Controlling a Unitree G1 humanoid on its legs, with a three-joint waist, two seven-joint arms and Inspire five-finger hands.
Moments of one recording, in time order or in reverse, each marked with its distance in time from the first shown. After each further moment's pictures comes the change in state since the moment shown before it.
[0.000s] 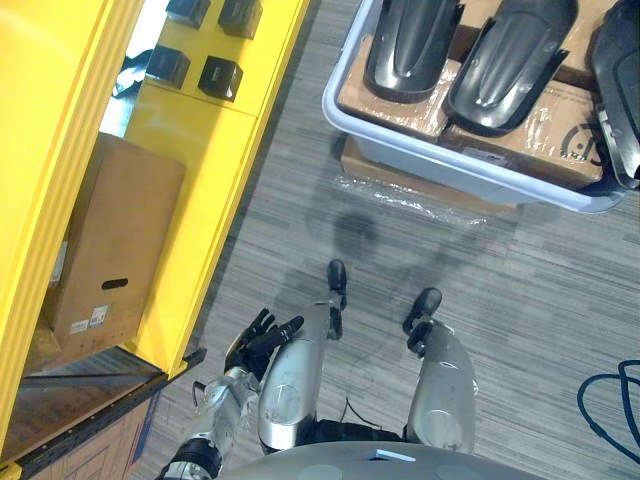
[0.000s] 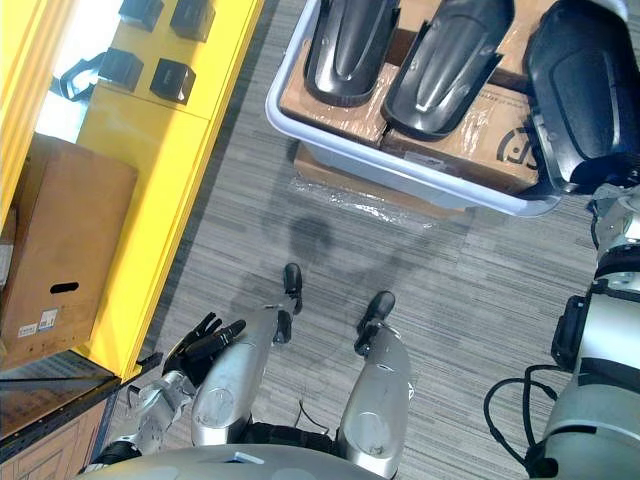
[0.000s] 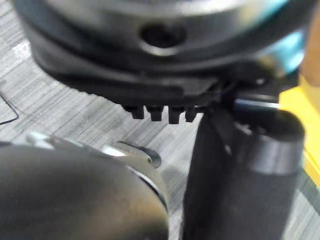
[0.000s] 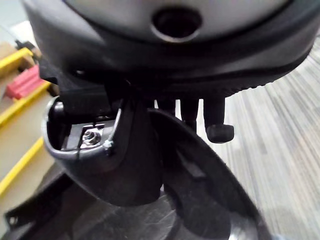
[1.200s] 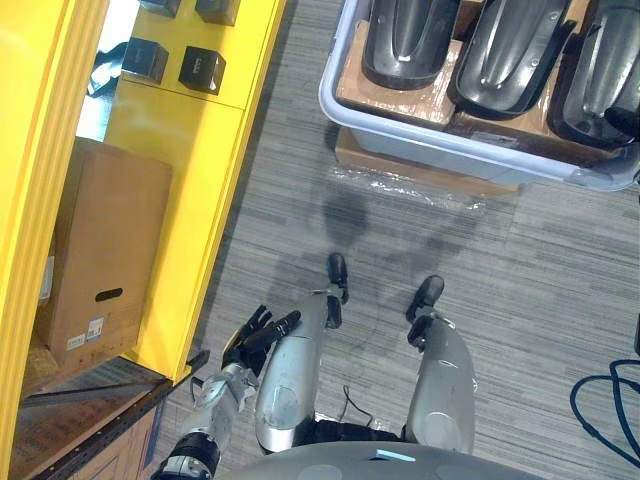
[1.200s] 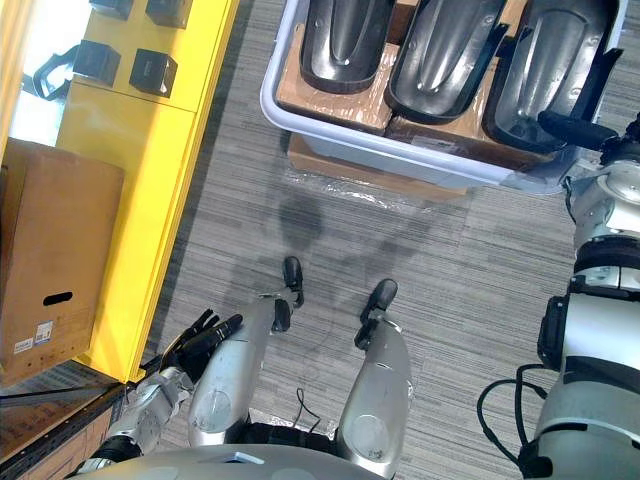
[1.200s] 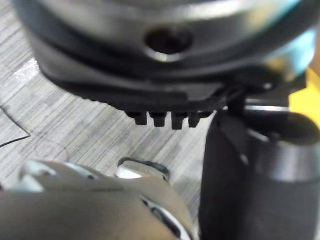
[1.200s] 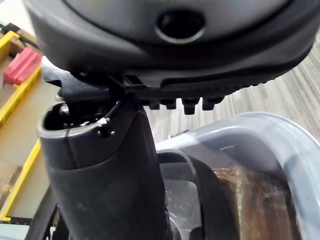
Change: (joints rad) left arm -0.045 0.005 0.008 0.051 0.037 0.019 0.017; right arm -0.025 0.049 0.122 -0.101 0.228 -0.030 0.142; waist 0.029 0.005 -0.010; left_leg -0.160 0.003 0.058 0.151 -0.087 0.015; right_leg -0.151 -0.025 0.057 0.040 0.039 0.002
